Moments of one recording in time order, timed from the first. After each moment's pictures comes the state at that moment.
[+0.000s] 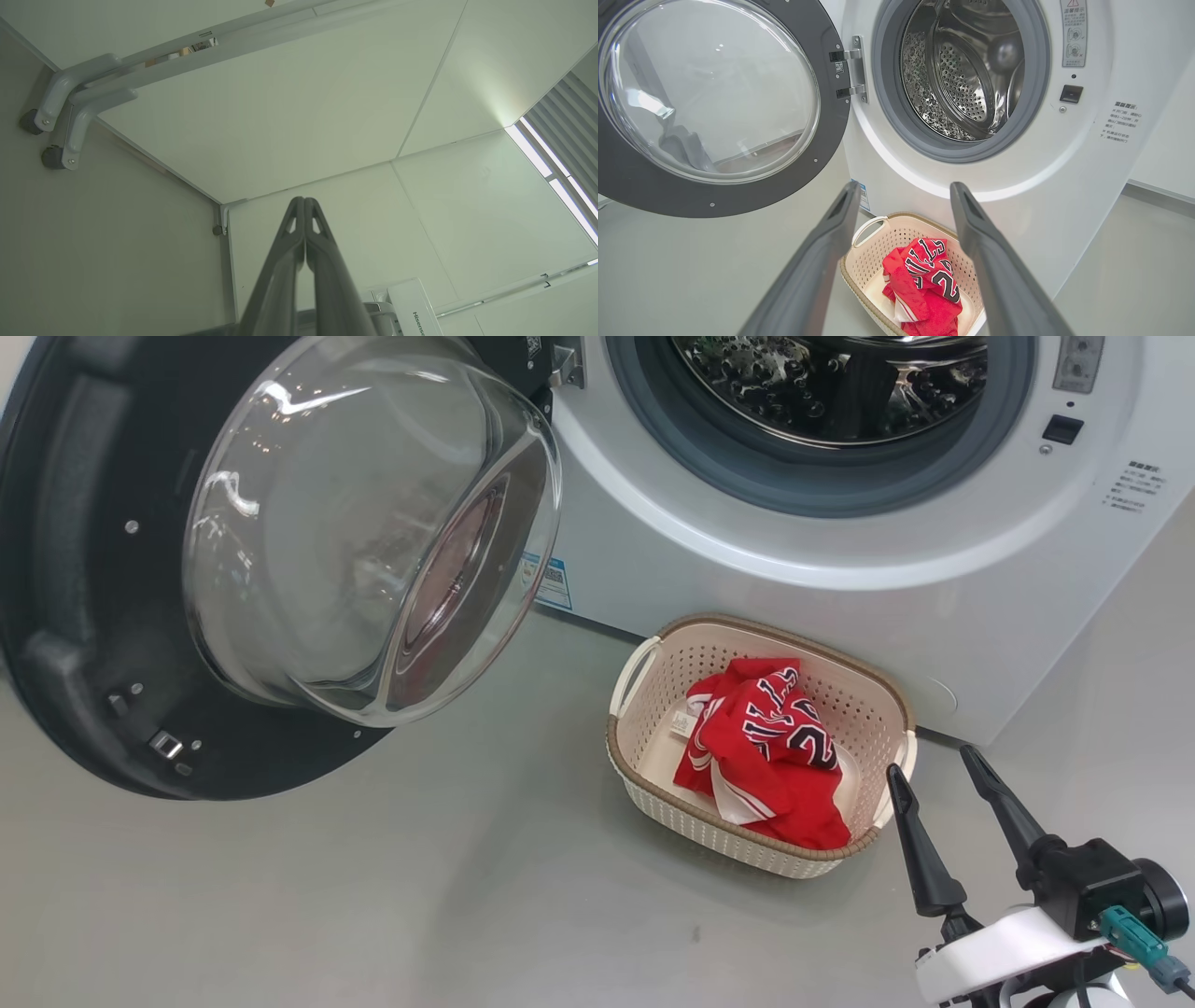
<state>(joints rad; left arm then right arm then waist) -0.11 0.29 0.43 -0.07 -1.80 0.07 -0.10 0.13 -0.16 0.18 -0.10 0.24 0.03 -0.14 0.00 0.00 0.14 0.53</state>
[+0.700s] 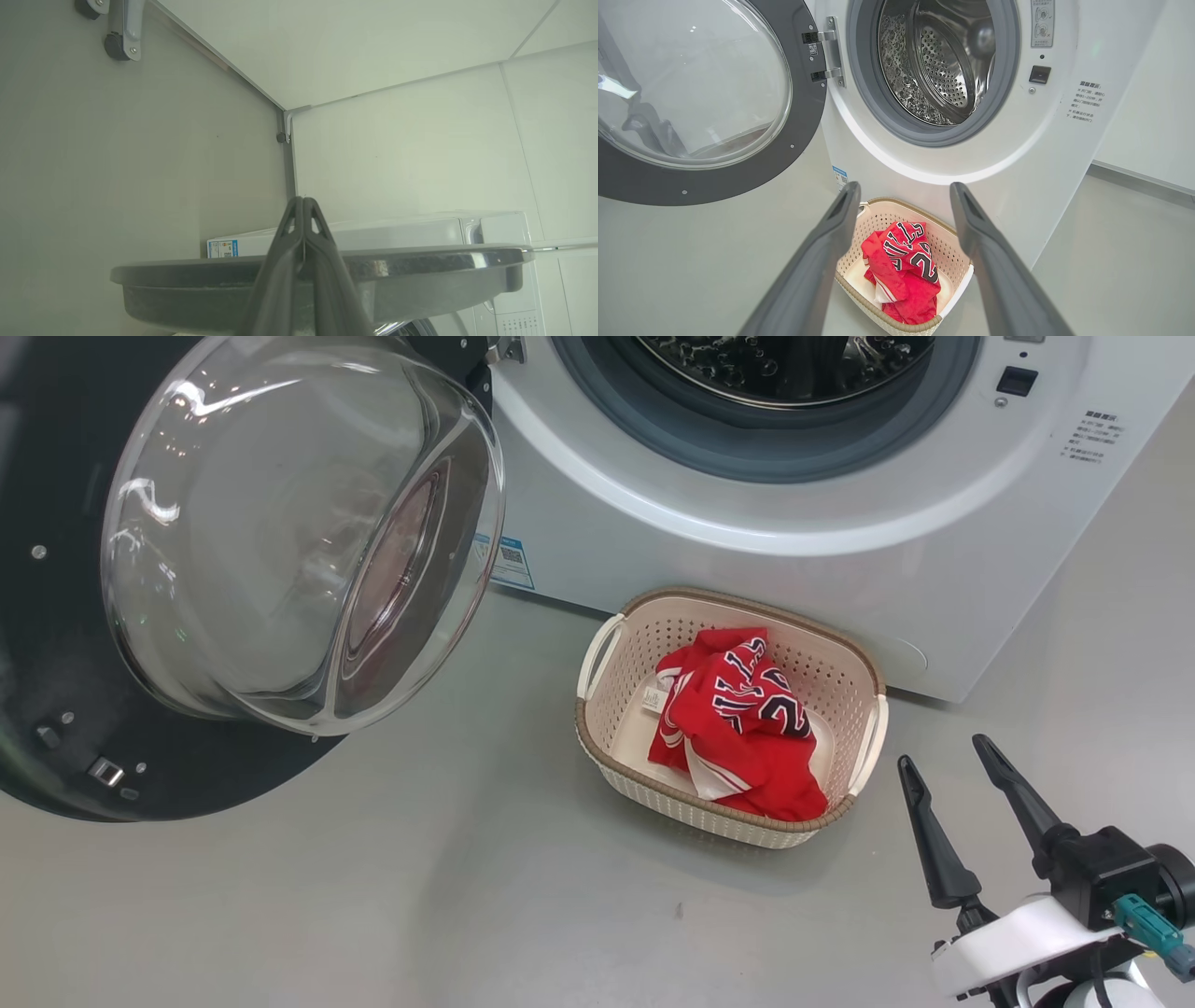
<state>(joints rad) -0.19 0.37 0.28 0.25 -1.84 0.10 0.12 0.12 -0.19 0.17 -0.12 0.24 0.04 -0.11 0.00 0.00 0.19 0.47</state>
